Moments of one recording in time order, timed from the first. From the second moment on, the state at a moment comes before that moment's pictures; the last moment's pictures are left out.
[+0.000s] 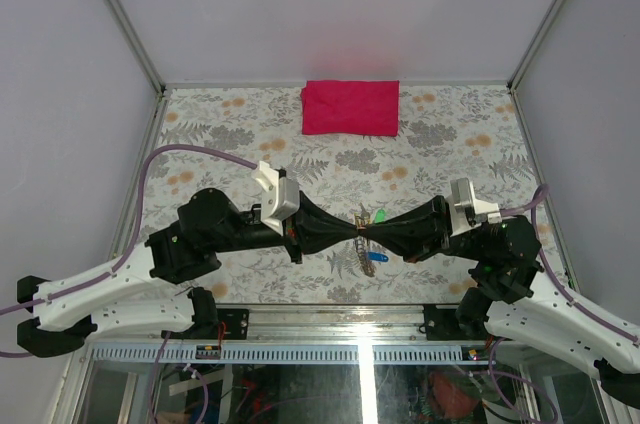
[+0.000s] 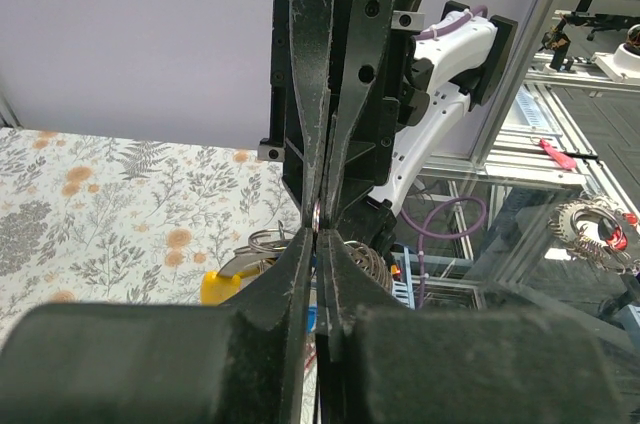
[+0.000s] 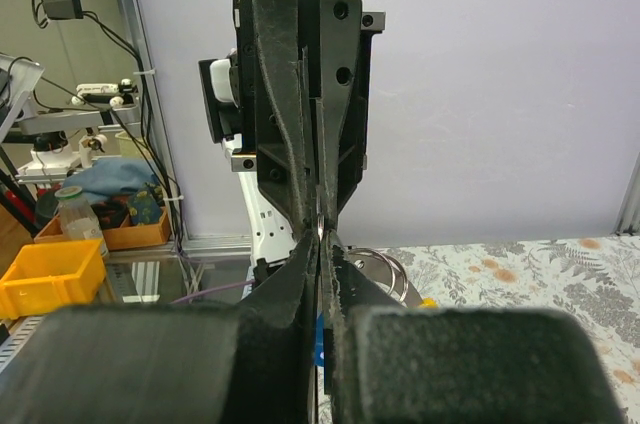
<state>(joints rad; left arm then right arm) -1.20 0.88 1.03 0.00 0.29 -0.12 0.95 0.60 0.63 0.47 -0.51 0.31</state>
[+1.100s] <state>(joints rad) -1.20 1.01 1.33 -0.49 0.33 -0.02 0.95 0.57 0.87 -0.07 -0.52 0.08</state>
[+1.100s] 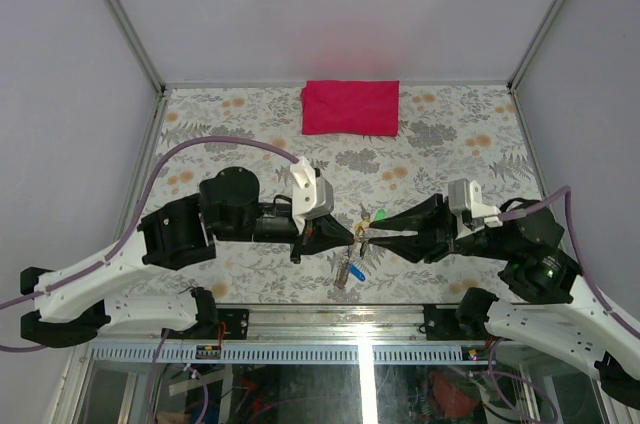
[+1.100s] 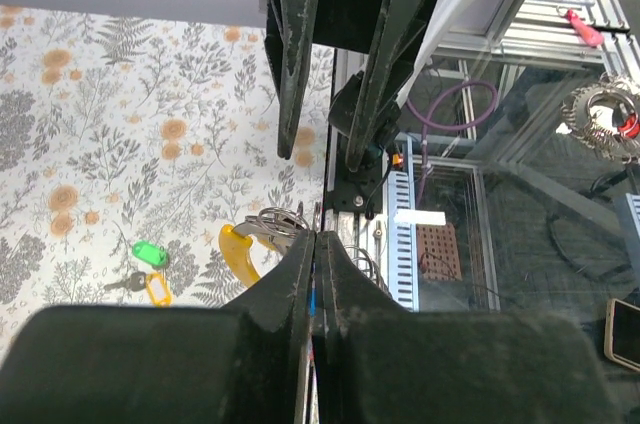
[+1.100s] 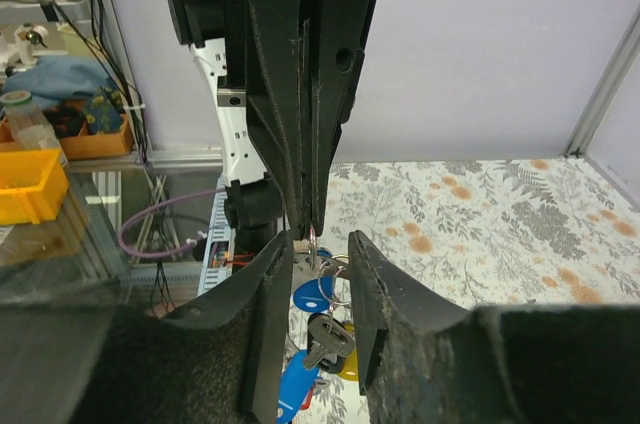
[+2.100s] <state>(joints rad) -1.20 1.08 1.39 -0.63 0.31 0.04 0.95 0.70 0.92 -0.23 -0.57 0.03</state>
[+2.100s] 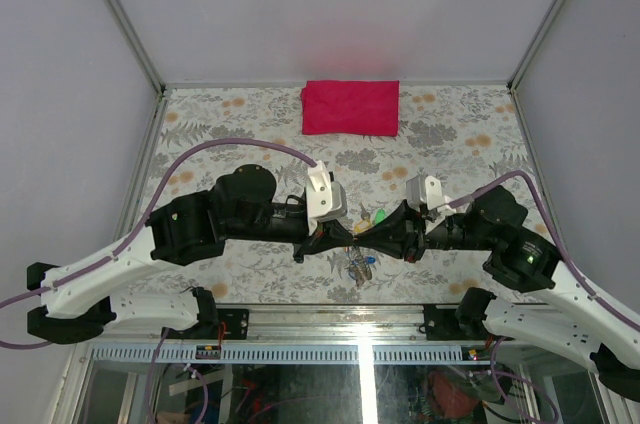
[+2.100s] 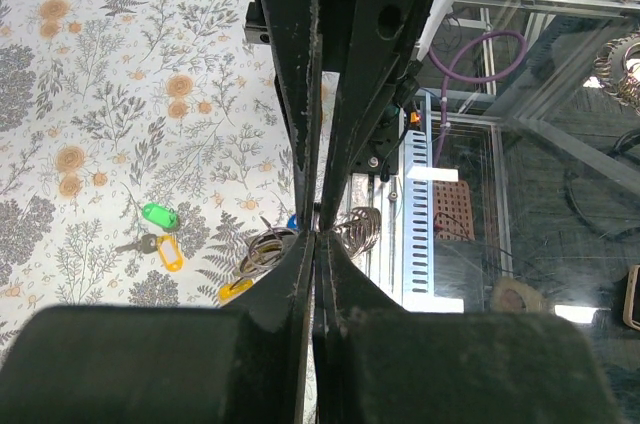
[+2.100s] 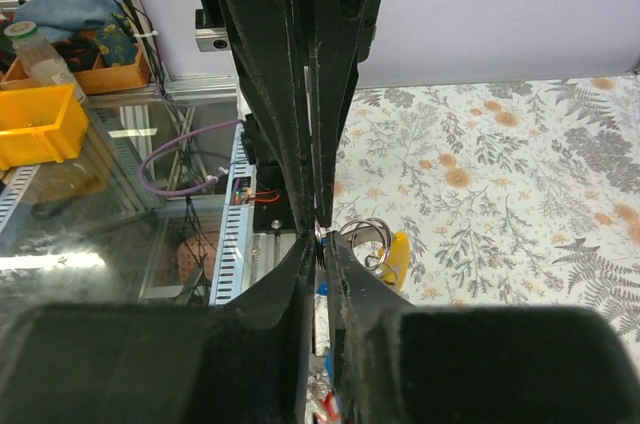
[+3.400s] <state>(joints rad) -1.20 0.95 1.21 -0.38 0.31 -0.01 0.95 0.64 0.92 -0.11 -0.58 0.11</state>
